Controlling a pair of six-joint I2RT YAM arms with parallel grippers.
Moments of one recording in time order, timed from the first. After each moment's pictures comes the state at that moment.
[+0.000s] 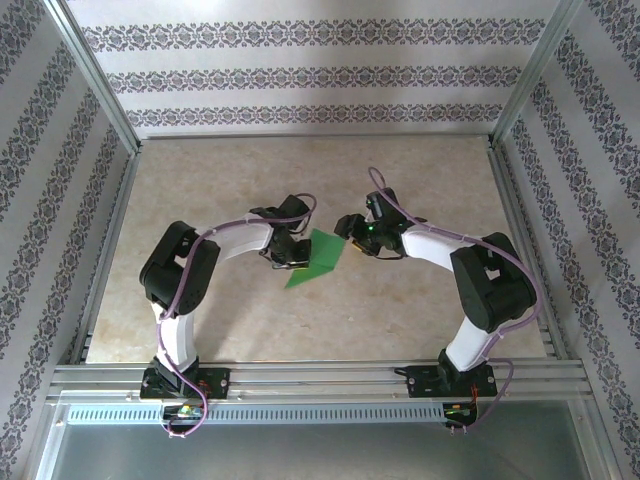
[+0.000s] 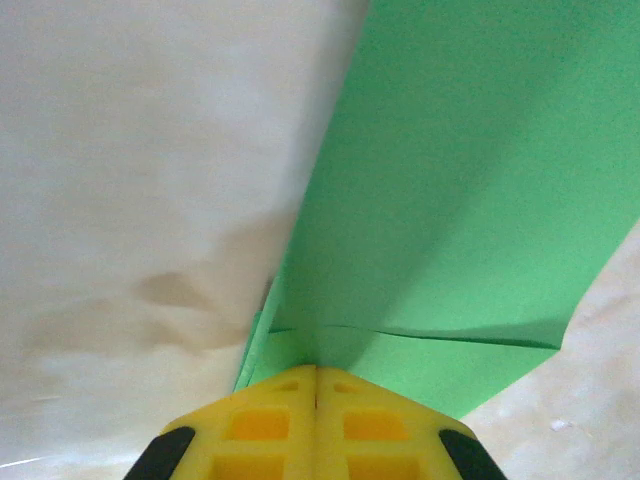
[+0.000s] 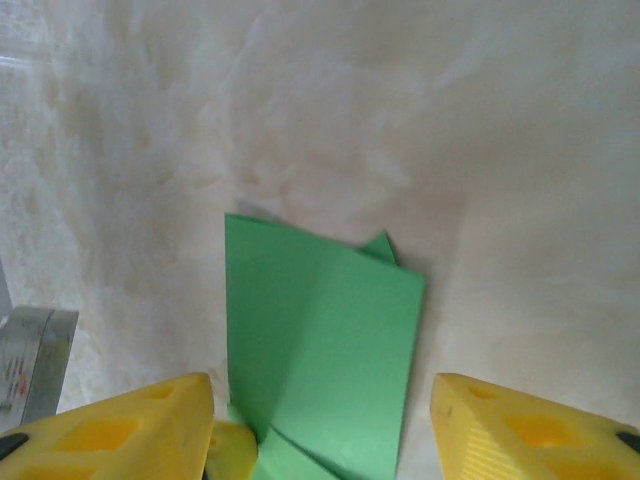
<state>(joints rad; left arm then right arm) -0.57 1.94 1.25 -0.61 0.26 -0.60 0.39 1.71 0.93 -0.11 -0.38 0.91</state>
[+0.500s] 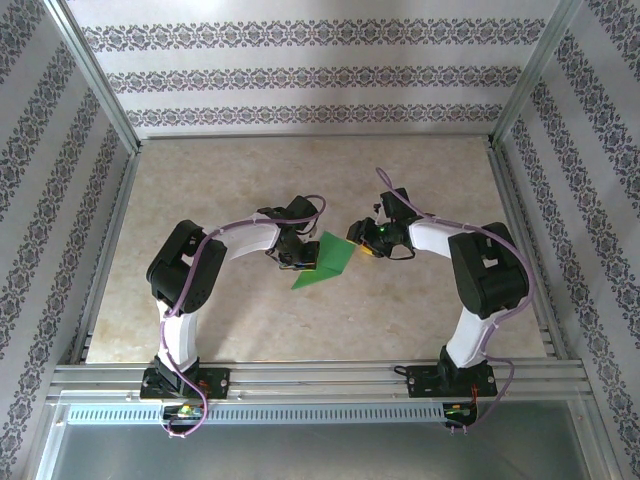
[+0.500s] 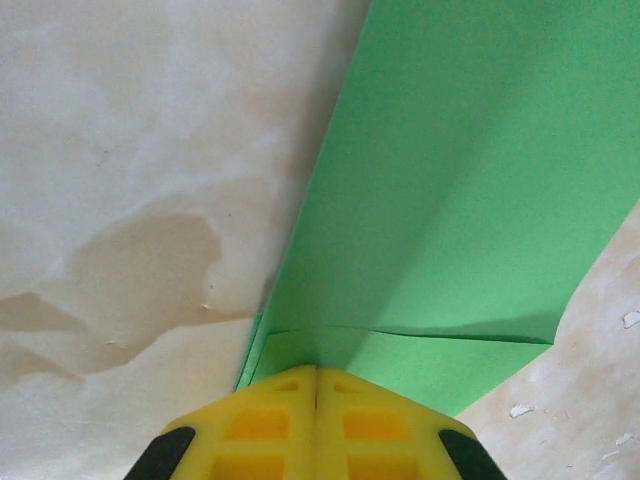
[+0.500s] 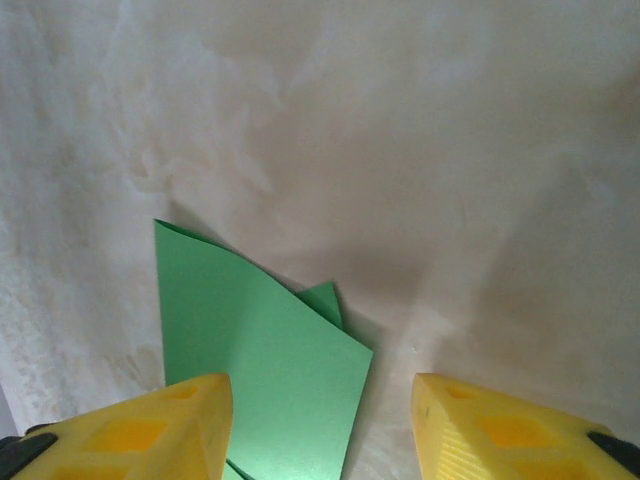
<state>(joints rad) -0.59 1.97 1.28 -0.61 0.30 -0.57 0.30 1.81 0.96 -0.19 -0.49 0.75</state>
